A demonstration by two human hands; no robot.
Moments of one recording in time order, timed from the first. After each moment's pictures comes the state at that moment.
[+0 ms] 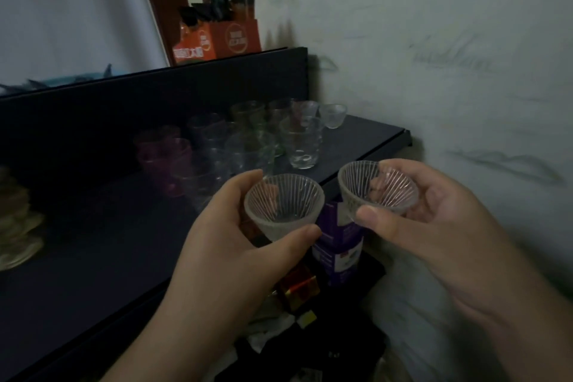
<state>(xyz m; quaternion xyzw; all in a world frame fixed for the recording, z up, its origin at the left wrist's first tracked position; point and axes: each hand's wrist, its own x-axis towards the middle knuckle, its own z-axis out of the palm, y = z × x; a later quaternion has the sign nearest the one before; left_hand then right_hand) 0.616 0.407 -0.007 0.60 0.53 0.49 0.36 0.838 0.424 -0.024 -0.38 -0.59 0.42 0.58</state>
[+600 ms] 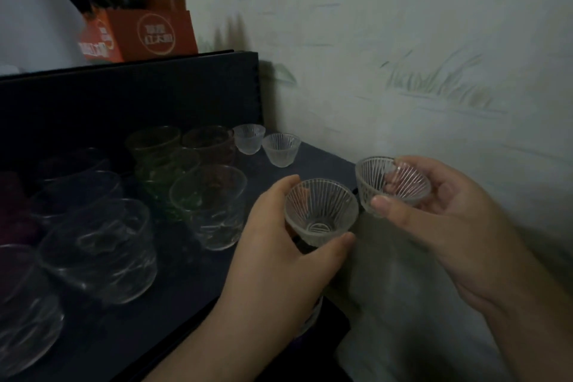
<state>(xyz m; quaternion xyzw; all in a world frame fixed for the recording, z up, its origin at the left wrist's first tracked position) 0.756 0.595 -0.030 0.66 0.53 0.45 0.29 0.957 0.611 -0.023 -0.41 -0.57 0.37 0.61</state>
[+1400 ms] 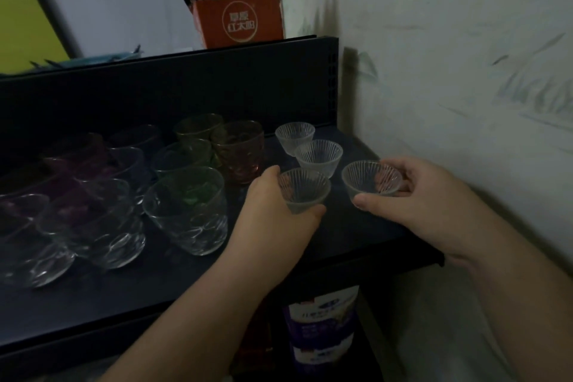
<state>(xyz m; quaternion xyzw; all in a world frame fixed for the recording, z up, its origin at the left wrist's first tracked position) 0.808 0.695 -0.029 0.48 0.77 0.39 0.17 0.986 0.815 -0.055 -0.40 -0.73 0.43 0.35</state>
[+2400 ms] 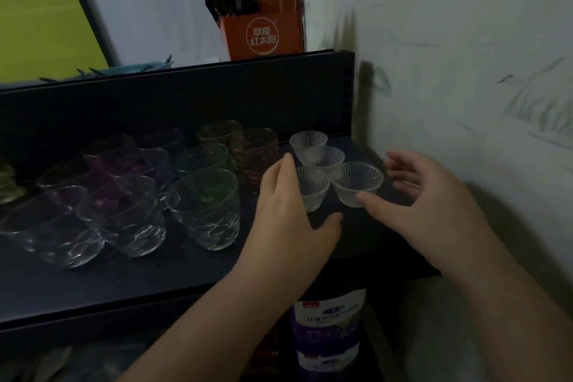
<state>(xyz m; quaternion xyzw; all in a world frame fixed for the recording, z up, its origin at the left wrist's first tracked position) 0.828 0.678 -0.026 0.53 0.74 0.40 0.07 0.981 0.794 -0.042 -0.36 -0.75 0.35 0.42</state>
